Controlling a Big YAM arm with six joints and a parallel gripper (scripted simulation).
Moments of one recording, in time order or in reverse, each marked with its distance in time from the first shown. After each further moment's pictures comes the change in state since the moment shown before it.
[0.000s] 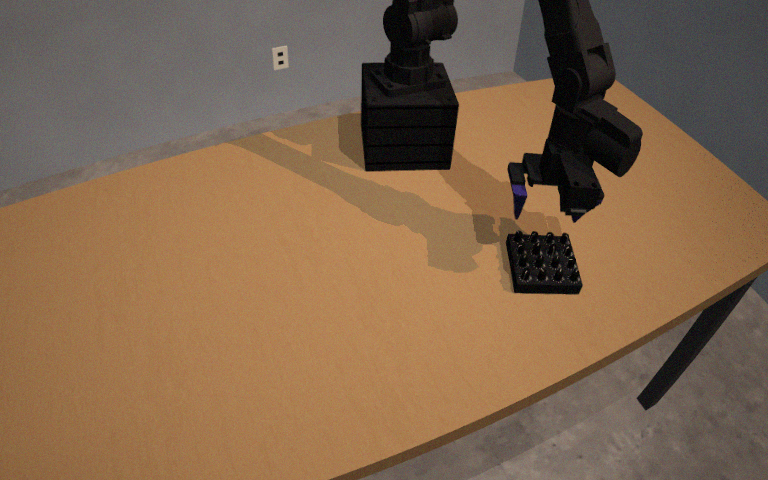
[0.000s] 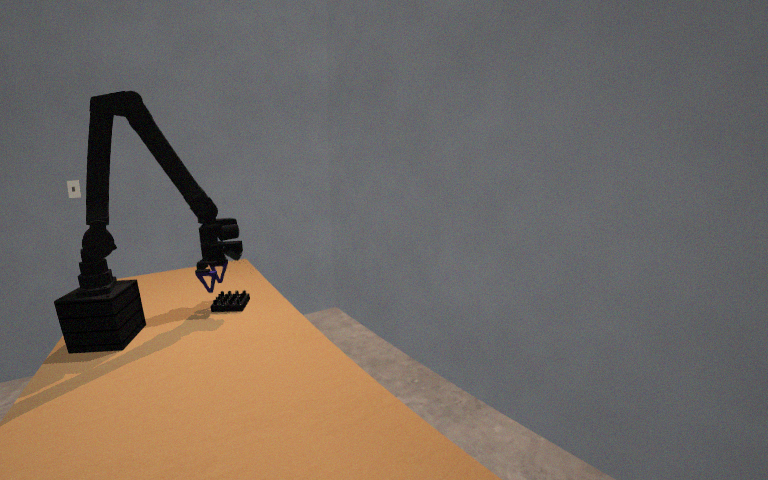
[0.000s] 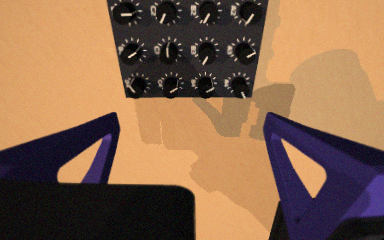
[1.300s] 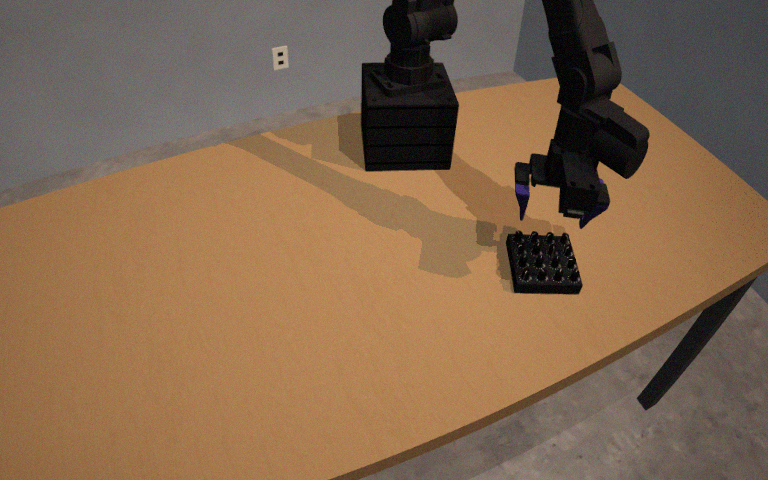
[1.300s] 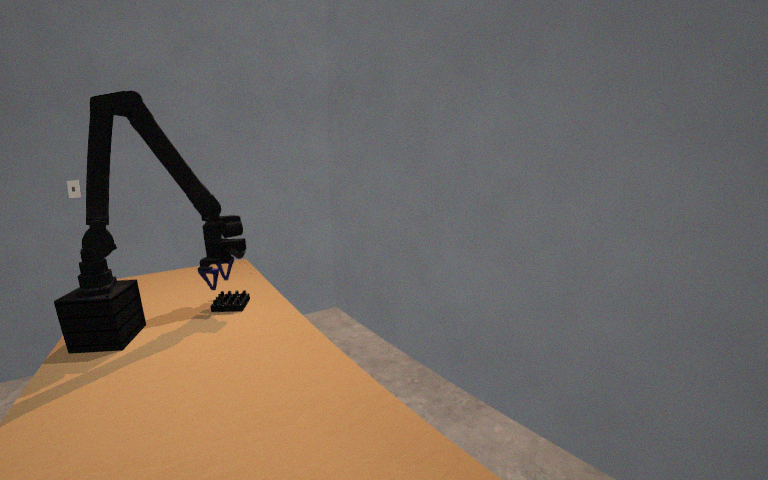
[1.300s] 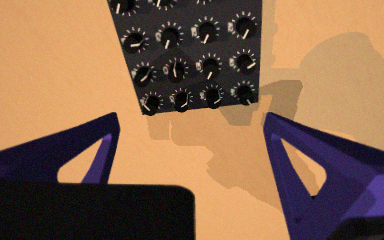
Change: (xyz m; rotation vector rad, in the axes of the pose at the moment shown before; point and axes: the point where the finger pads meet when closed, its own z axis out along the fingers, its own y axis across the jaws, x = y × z) arm -0.015 0.005 -0.007 -0.012 -0.014 0.132
